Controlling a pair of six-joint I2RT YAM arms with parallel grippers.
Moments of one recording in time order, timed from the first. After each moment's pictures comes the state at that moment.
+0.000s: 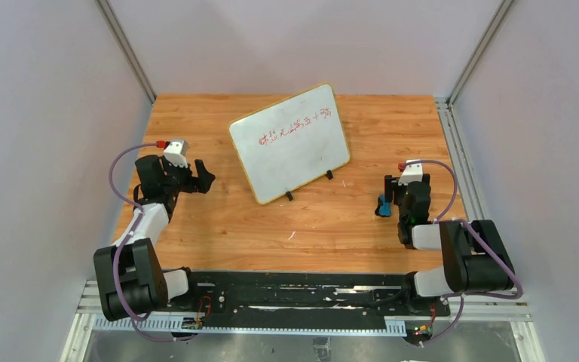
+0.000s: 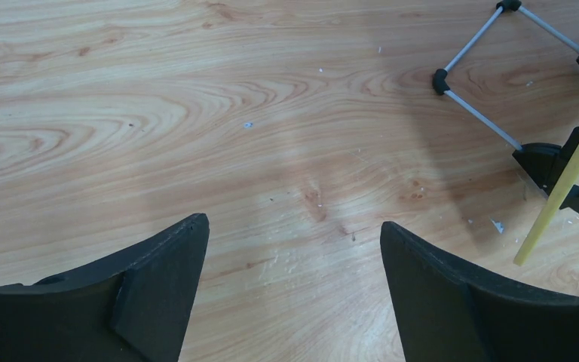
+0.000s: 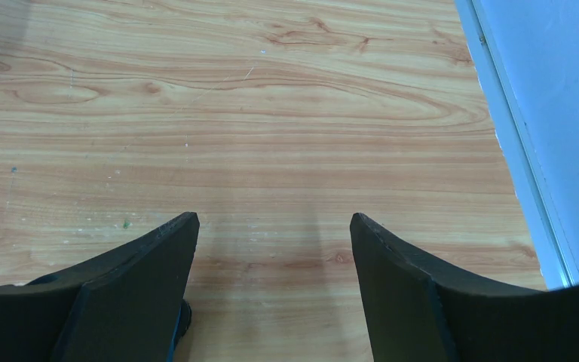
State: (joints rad) left arm 0.26 1.22 0.55 0.16 0.55 0.08; right arm 0.06 1.41 0.23 0.88 0.20 -0.17
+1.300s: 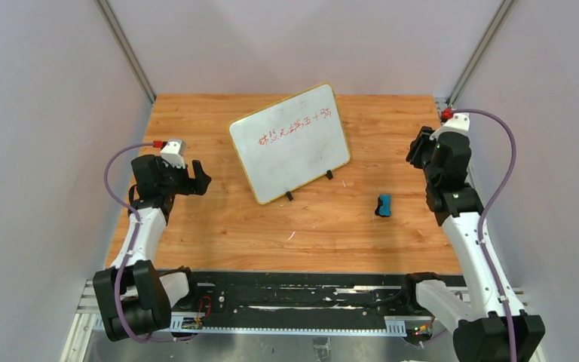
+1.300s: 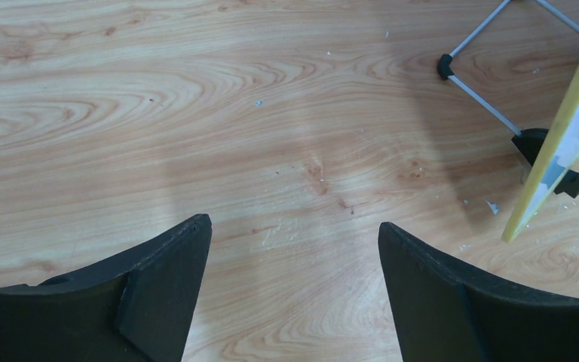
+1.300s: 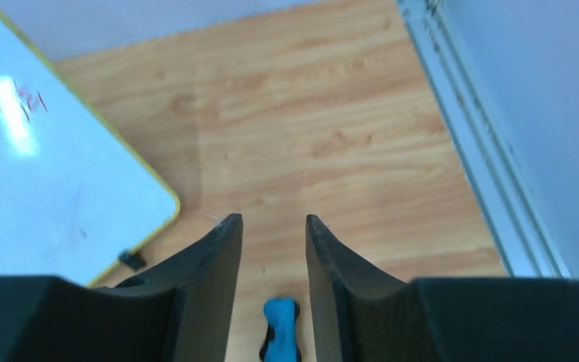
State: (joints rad) left arm 0.26 1.10 0.60 -0.04 0.49 0.11; right arm 0.08 0.96 0.91 -0.23 0.20 0.18
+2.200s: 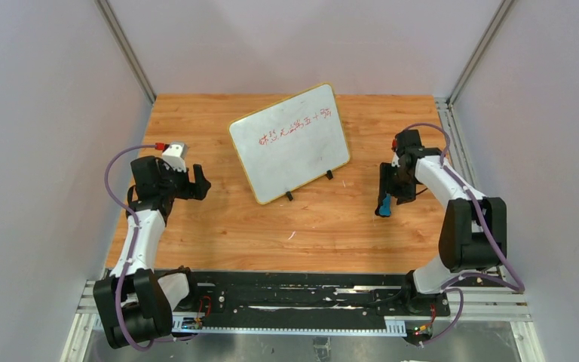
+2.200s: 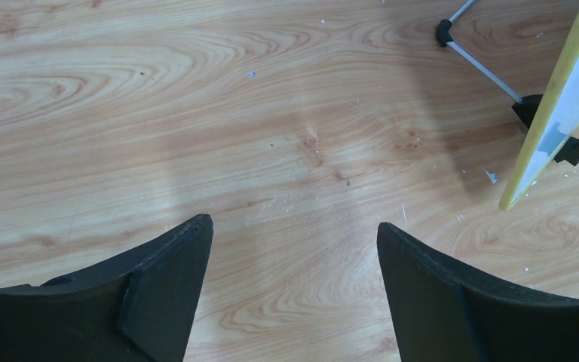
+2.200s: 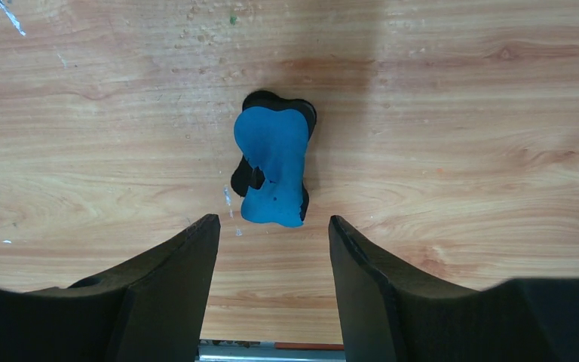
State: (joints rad) left arm 0.26 1.05 0.62 -0.18 0.49 0.17; right arm 0.08 1.55 1.08 -0.81 -0.03 0.18
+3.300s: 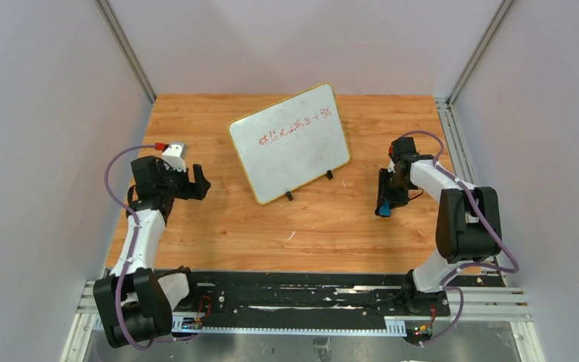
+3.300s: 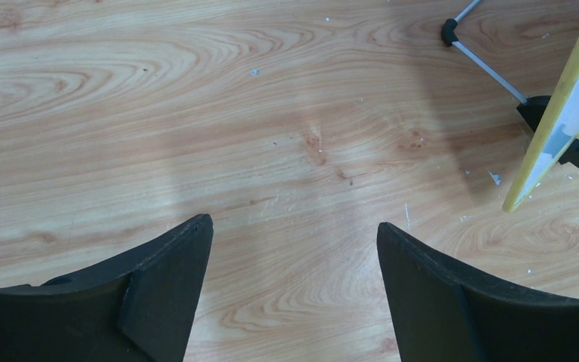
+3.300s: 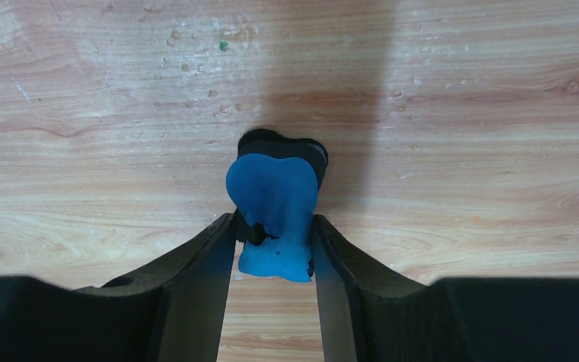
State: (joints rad) left arm 0.26 1.05 0.62 -0.18 0.48 0.16; right arm 0.08 1.63 0.99 -0.66 -0.06 0.21
